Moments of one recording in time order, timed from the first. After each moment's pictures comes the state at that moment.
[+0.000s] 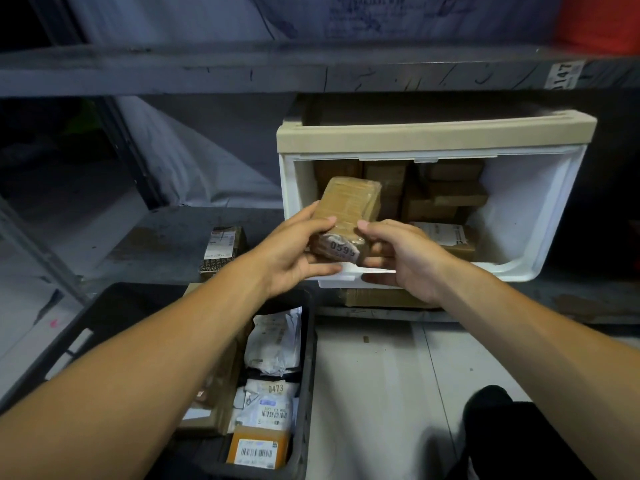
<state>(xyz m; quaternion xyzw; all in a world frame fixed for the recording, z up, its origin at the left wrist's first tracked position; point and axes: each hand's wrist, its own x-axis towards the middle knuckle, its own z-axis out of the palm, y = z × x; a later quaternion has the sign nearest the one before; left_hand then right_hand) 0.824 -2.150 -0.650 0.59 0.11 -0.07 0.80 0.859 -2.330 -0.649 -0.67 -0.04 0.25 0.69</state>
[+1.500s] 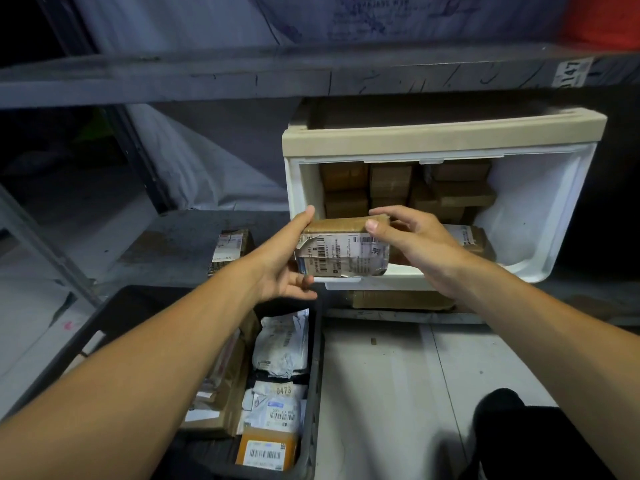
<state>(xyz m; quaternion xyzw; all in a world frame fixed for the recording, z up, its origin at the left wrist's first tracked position) 0.817 -2.126 -0.652 0.68 0.24 -0.14 0.68 0.873 -2.343 -0.649 -0.79 -0.16 0.13 0.58</state>
